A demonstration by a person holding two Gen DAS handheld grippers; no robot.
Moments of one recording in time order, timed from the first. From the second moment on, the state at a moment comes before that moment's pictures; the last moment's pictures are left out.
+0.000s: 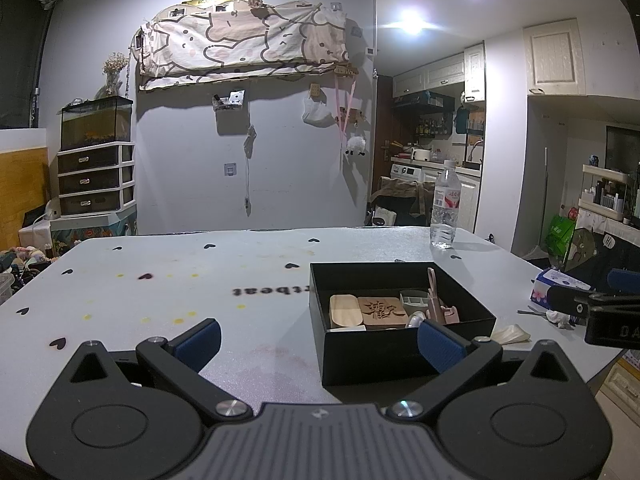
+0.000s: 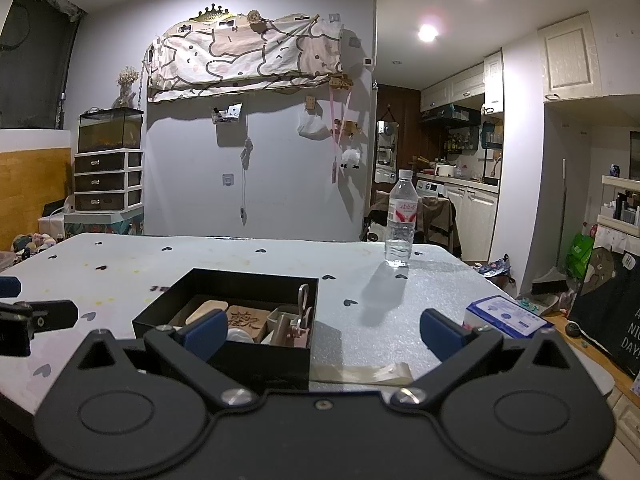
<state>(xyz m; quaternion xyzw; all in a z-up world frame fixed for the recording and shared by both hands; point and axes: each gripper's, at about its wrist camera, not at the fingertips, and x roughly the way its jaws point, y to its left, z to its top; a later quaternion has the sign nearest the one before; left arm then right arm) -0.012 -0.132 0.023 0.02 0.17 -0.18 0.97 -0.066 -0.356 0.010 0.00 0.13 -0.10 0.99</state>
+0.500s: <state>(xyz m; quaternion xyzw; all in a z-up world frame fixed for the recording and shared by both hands) -0.012 -0.131 0.023 0.02 0.17 -0.18 0.97 -0.064 -0.359 0.006 0.00 0.14 -0.10 0.98</state>
